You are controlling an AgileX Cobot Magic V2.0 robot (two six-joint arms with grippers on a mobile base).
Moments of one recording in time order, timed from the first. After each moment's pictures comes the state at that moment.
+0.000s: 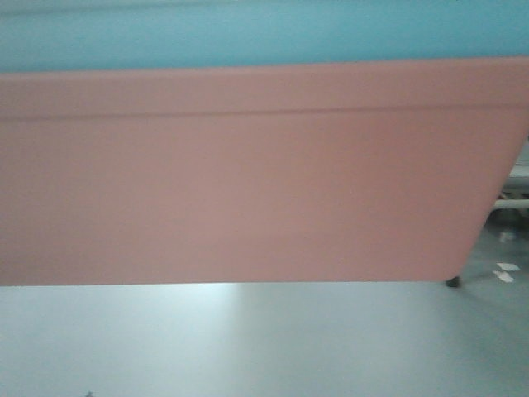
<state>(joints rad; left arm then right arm) -0.52 1.11 -0.99 -0.16 0.76 -0.25 0.59 1.19 -1.08 0.06 0.71 0.27</state>
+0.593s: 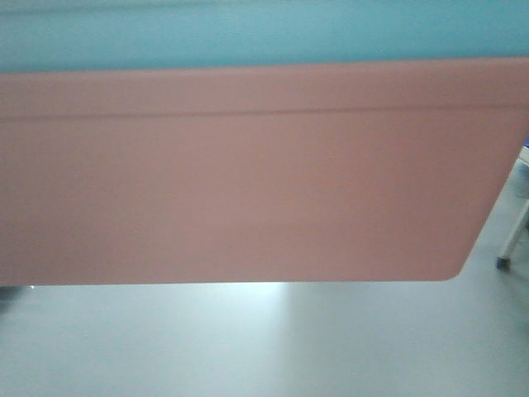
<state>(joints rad) -0.52 1.11 -0.99 -0.16 0.76 -0.25 0.59 1.19 -1.08 0.06 0.71 0.27</state>
